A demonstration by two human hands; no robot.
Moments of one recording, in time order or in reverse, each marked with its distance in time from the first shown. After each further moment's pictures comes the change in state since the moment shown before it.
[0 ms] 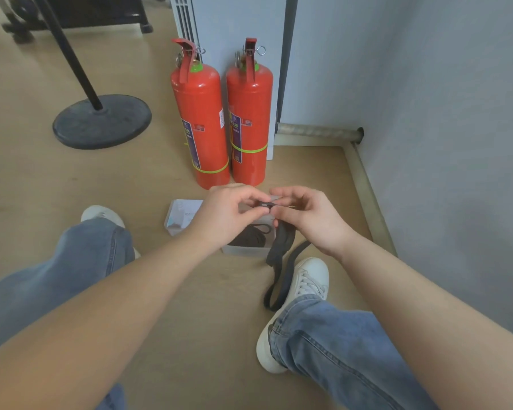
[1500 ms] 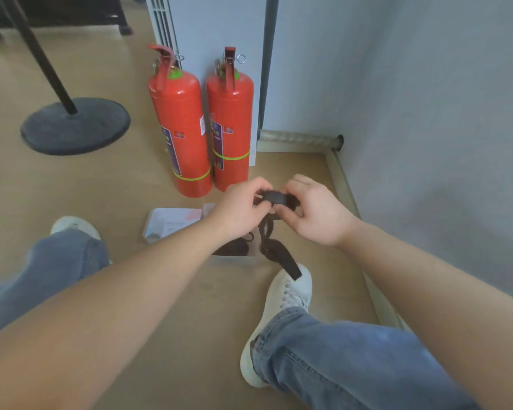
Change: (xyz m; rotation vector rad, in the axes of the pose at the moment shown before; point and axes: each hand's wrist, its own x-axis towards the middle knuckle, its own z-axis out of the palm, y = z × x) left_hand 0.052 0.016 0.043 -0.058 -0.169 -0.163; right_hand 0.014 -0.016 -0.050 -0.934 0.009 -0.348
